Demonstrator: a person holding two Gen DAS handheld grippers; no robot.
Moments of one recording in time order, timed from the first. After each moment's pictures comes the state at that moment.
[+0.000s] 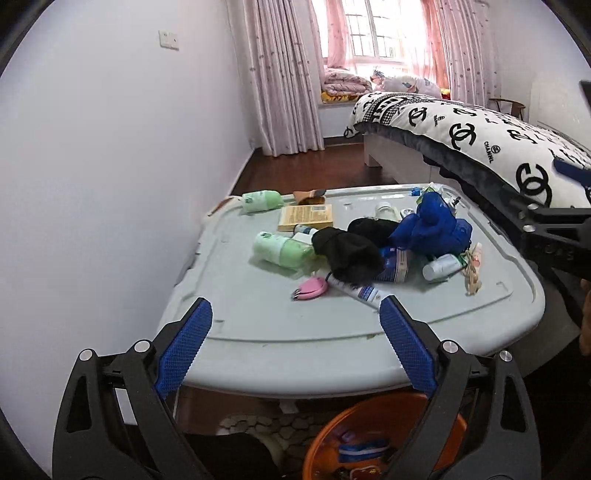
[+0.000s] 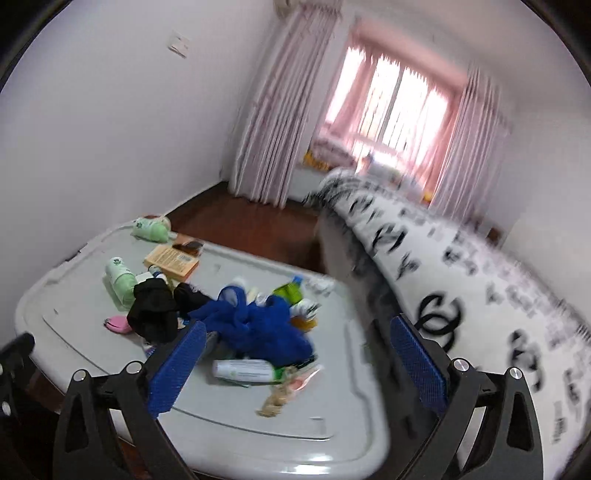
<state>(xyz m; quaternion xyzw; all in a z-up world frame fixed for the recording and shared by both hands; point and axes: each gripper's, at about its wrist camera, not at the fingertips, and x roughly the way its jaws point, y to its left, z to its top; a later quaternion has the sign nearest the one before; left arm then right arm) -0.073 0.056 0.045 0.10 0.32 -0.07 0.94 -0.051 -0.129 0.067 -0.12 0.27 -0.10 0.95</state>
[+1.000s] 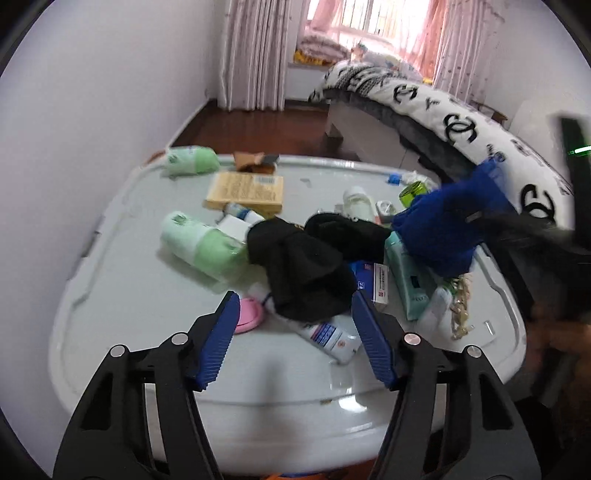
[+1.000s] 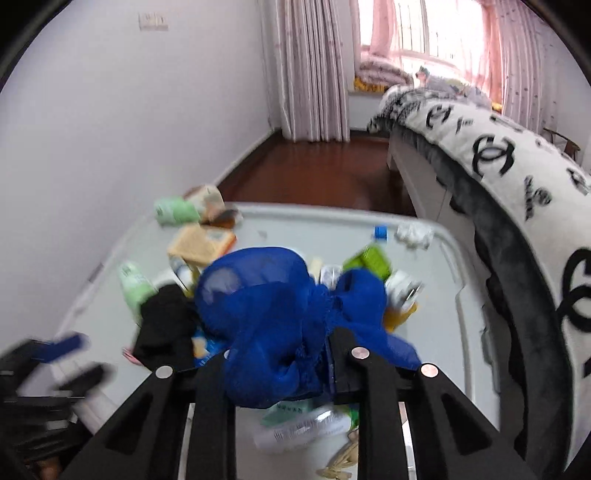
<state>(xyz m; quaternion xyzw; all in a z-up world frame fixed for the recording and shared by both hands) 0.050 0.023 -0.015 0.00 0.41 -0.16 0.90 0.073 -0.165 0.011 0.02 0.37 0.04 0.93</state>
